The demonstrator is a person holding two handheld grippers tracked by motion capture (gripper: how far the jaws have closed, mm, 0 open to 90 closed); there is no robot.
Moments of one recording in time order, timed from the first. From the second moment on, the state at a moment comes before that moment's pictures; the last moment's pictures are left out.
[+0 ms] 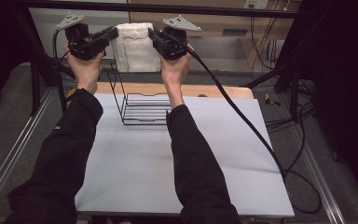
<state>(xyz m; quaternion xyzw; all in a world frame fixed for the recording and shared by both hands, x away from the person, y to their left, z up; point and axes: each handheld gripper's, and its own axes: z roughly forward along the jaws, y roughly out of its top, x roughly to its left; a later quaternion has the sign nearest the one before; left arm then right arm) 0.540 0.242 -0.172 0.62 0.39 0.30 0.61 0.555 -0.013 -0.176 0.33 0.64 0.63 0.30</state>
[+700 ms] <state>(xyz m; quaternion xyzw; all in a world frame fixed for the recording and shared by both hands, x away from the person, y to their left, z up) 0.518 0.245 -0.210 0.64 0.38 0.27 0.61 0.529 -0.017 -0.208 0.33 0.67 0.60 0.29</state>
